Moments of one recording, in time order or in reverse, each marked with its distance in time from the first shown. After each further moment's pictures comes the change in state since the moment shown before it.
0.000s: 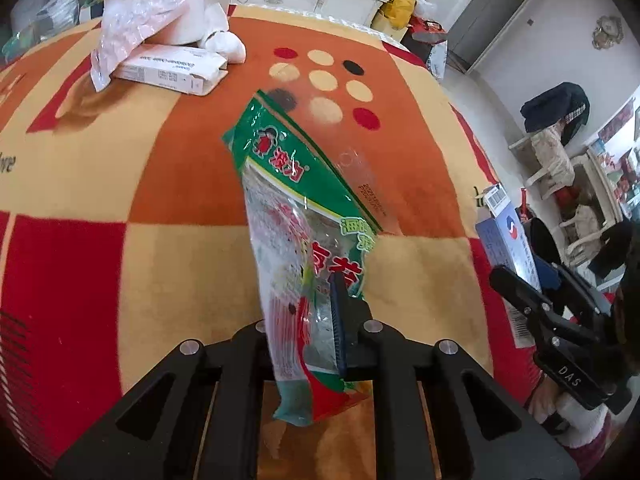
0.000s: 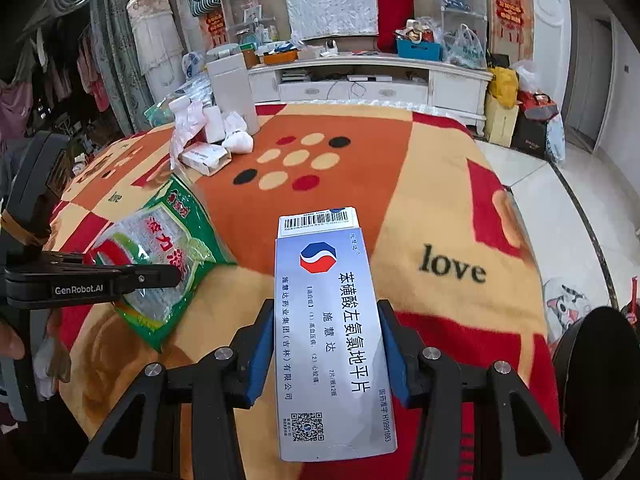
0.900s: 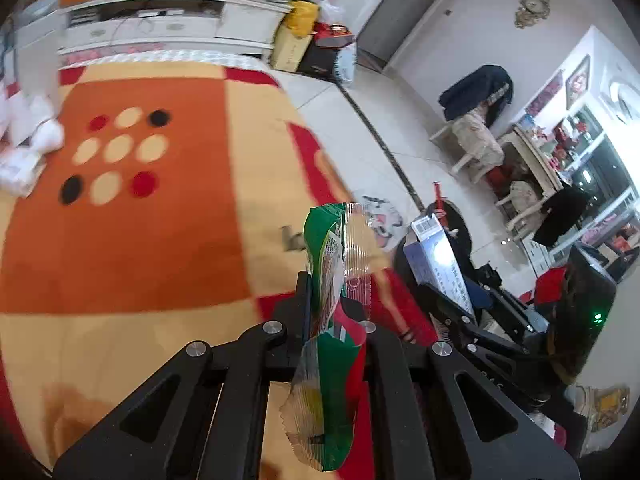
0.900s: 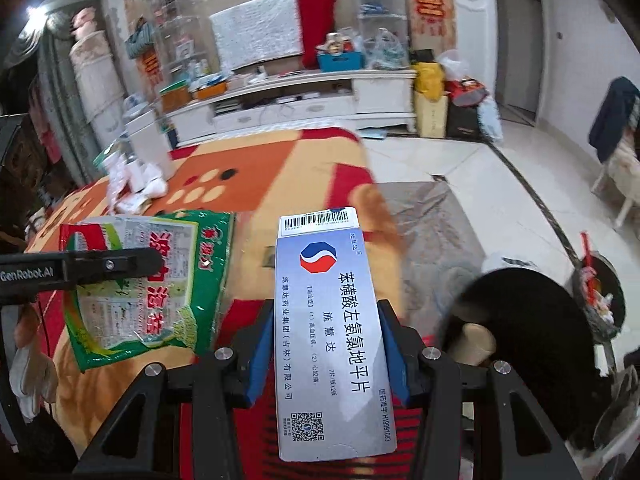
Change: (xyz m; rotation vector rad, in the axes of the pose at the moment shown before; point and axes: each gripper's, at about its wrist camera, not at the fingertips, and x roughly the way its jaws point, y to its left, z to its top) left arm 0.004 -0.154 0.033 0.172 -0.054 -0.239; right arm -0.071 -0.113 -0.026 0.194 -0.081 -0.172
